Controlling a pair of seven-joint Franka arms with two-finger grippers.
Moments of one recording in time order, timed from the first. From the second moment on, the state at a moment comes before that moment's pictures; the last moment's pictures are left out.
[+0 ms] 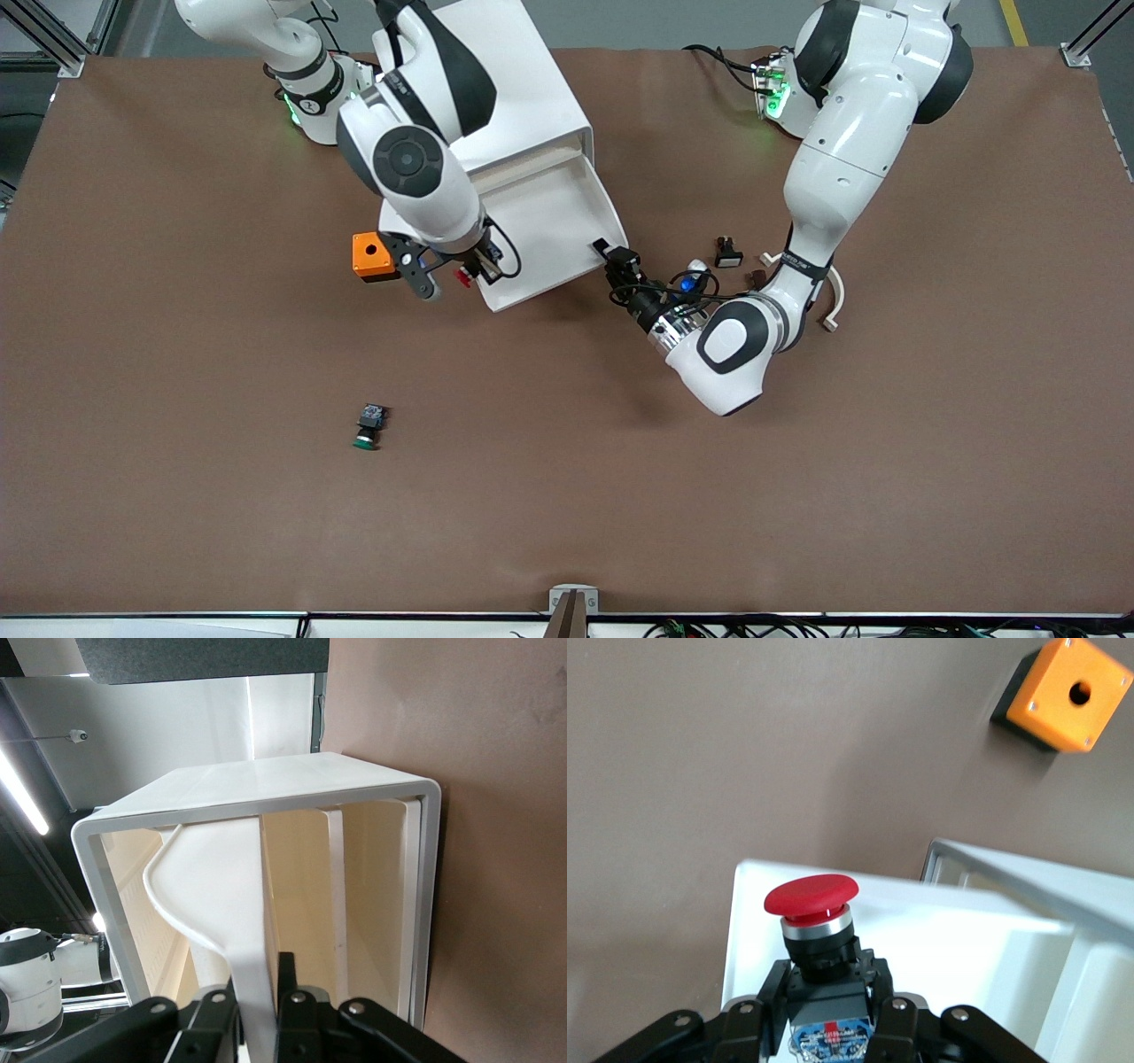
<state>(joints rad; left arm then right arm) -0.35 0.97 -0.13 -1.34 -1.05 1.33 -2.26 0.68 0.30 0.00 -1.73 0.14 1.94 1.60</state>
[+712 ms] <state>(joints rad) -0.35 0.96 -0.12 -1.19 -1.05 1.37 -2.02 0.87 0.34 0.00 -1.77 0.15 2.13 1.88</state>
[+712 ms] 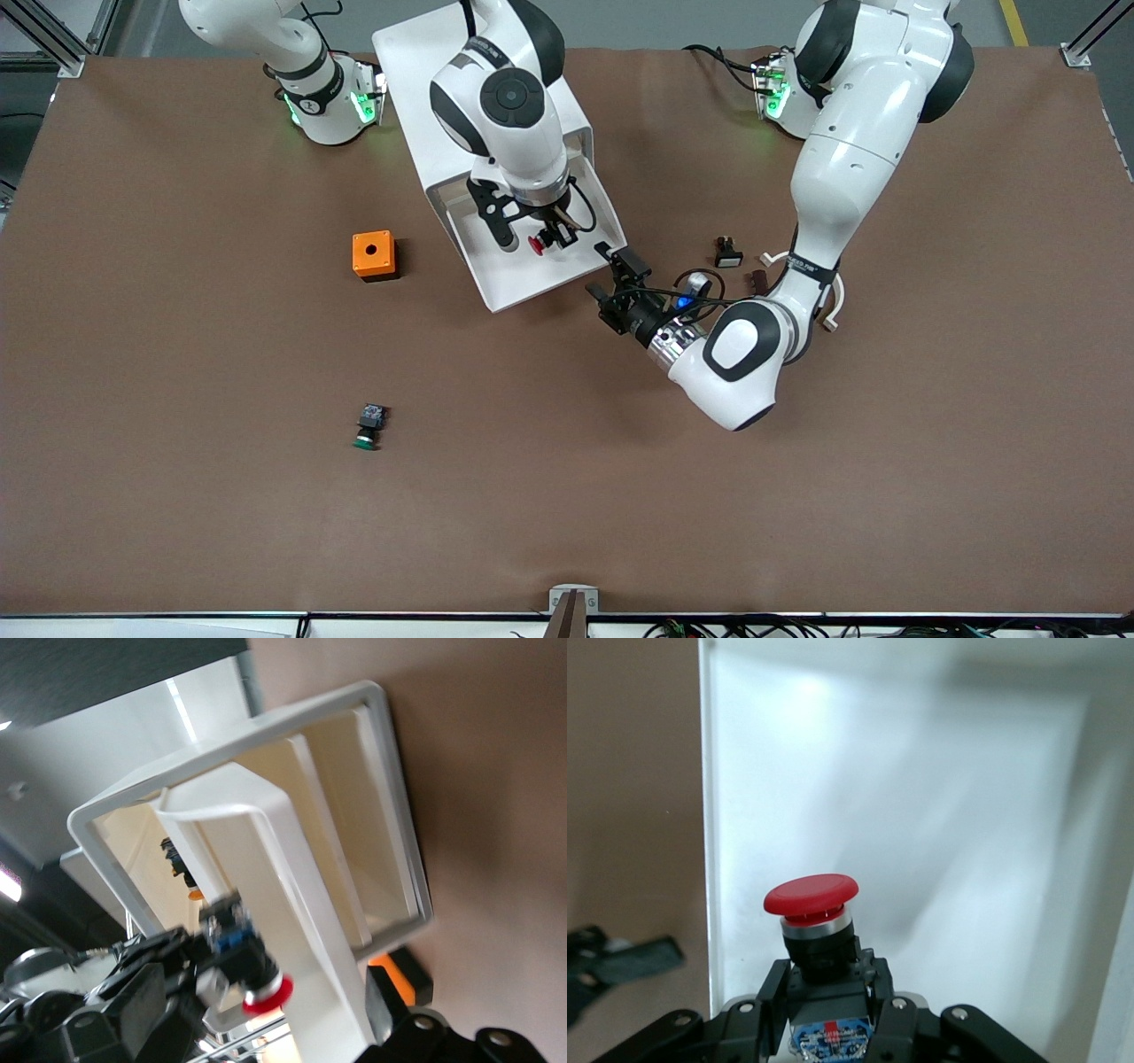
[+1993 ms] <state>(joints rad) -0.46 0.88 0.21 -1.13 -0.81 1.70 -1.04 0.72 0.36 -0.04 -1.57 0.12 1.80 1.33</state>
